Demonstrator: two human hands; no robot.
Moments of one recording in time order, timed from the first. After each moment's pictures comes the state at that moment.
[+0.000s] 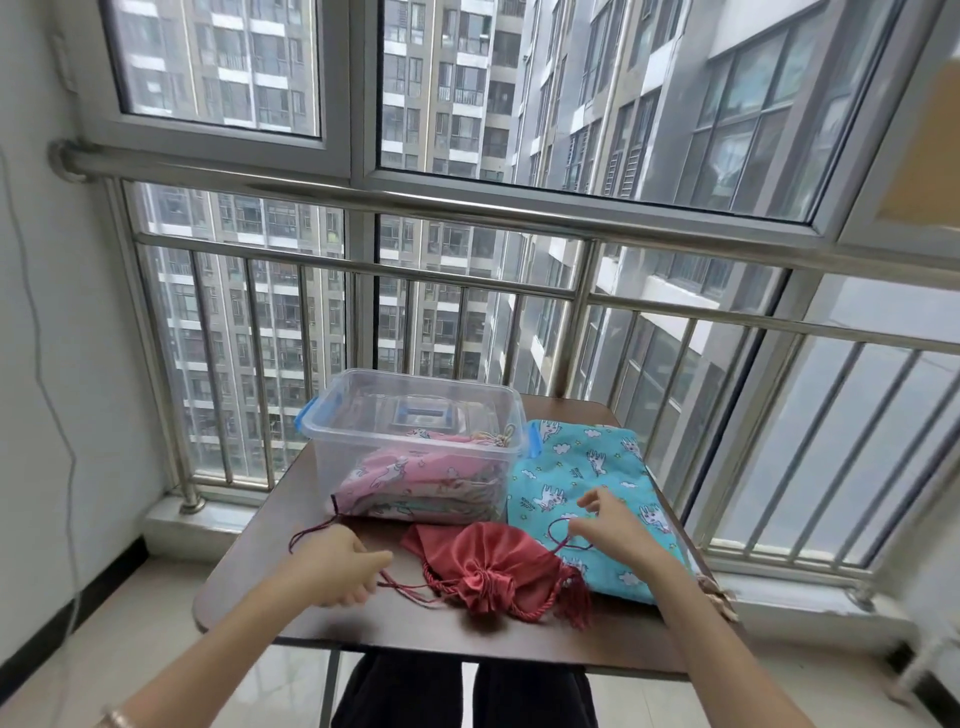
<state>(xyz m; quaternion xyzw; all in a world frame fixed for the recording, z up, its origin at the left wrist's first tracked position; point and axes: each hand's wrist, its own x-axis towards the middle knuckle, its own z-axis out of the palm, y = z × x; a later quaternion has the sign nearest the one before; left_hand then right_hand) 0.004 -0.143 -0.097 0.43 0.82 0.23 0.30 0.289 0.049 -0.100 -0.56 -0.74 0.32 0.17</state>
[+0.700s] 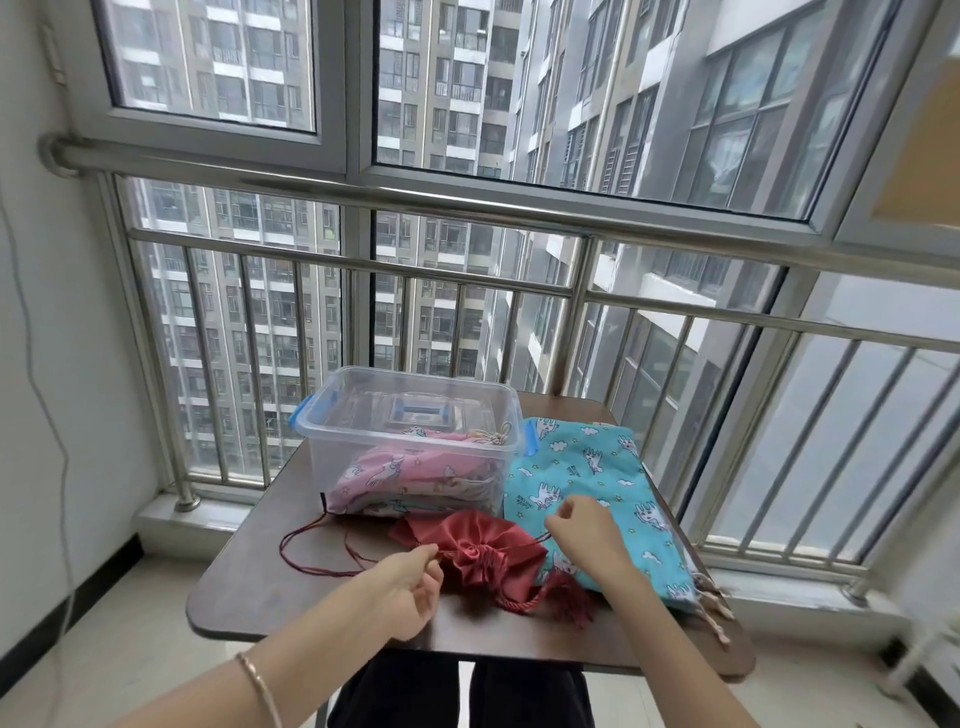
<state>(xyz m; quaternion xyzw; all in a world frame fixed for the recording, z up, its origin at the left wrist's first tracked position) 0.074 -0.102 -0.116 -0.07 0.52 0.56 0.65 0.257 0.015 -0.099 -0.59 -0.74 0.24 0.23</state>
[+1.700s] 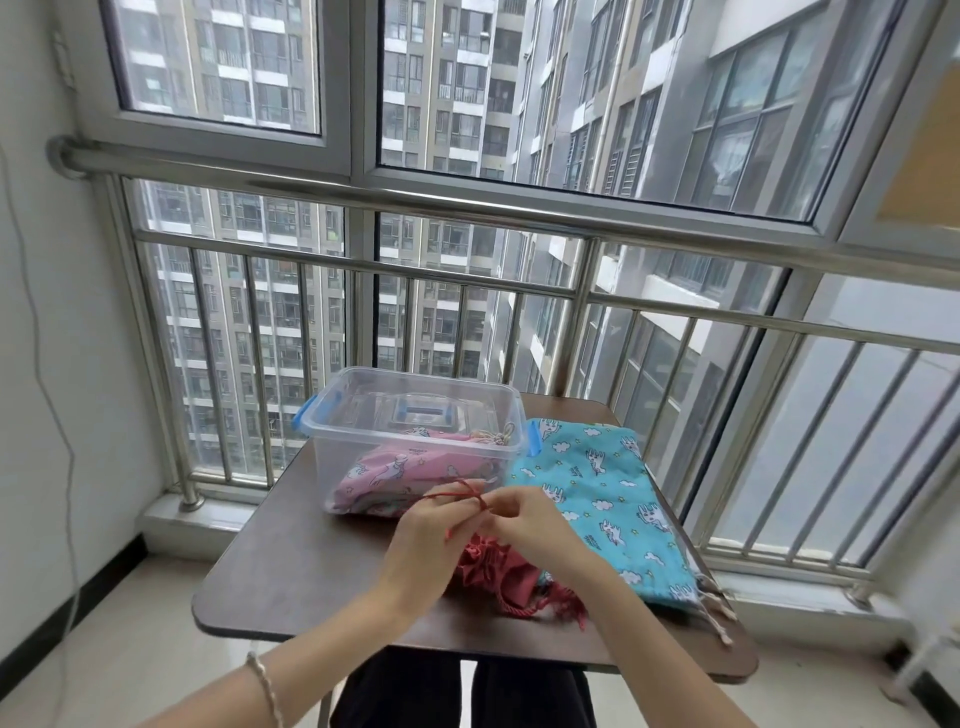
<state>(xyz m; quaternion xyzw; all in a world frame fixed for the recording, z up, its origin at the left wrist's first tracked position) 0.085 -0.106 -0.102 0.64 0.55 0.53 0.04 0.218 -0.034 -0.064 -0.31 -0.79 0.46 0.26</state>
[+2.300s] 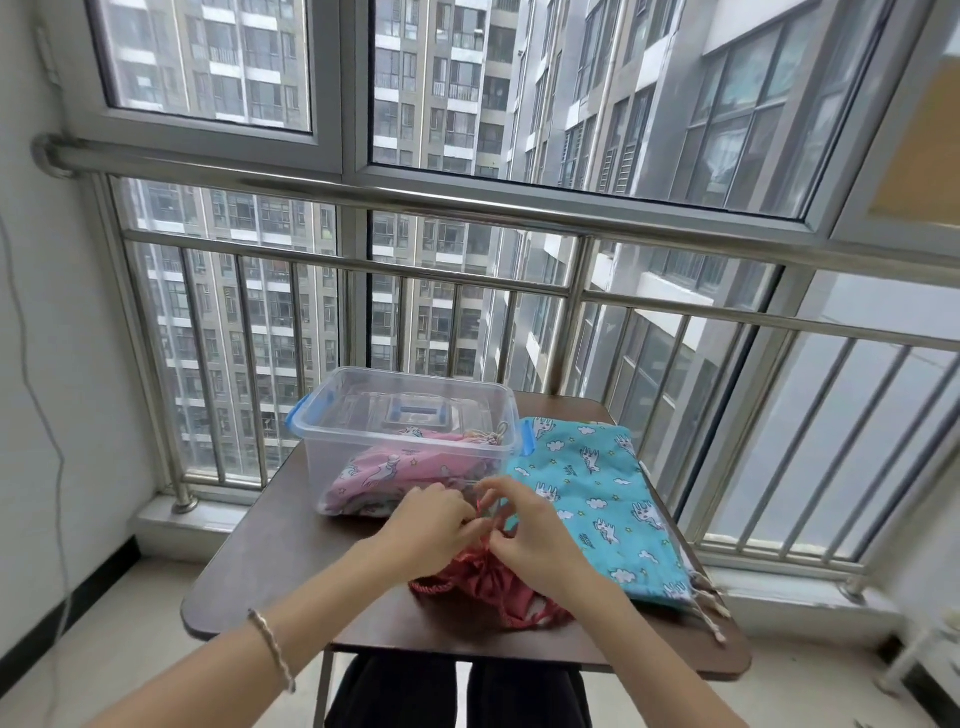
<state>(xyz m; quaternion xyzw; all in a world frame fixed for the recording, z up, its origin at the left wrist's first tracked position) 0.072 -0.077 -0.079 0.73 0.67 0.14 -0.01 0.229 -0.029 -0.085 -0.29 -0.86 0.27 0.32</state>
